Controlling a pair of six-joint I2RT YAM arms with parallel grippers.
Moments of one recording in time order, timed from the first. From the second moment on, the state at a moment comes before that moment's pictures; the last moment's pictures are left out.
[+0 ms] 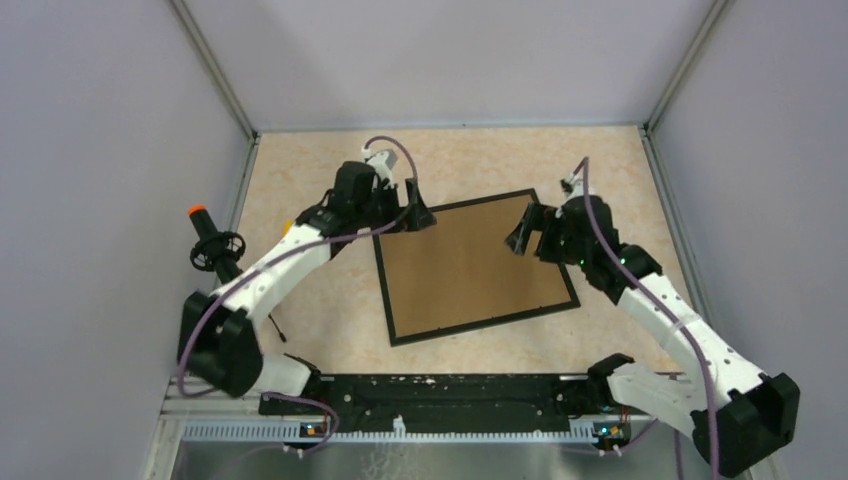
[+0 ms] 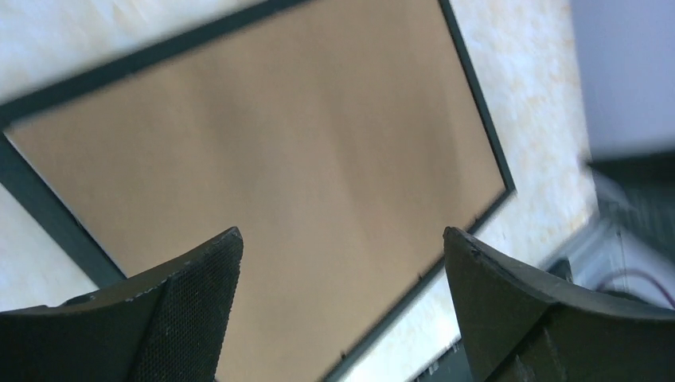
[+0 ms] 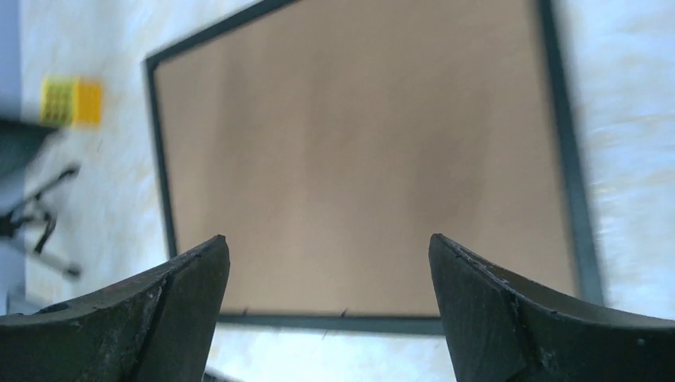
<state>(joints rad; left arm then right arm) -0.44 1.51 1.18 -0.31 0.29 -0.50 0.52 0.97 0.84 -0.49 0.00 0.58</state>
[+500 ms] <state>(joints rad) -0.50 1.04 0.46 -0.22 0.24 -0.63 -0.08 1.31 0.68 -0.38 -0.17 0.50</state>
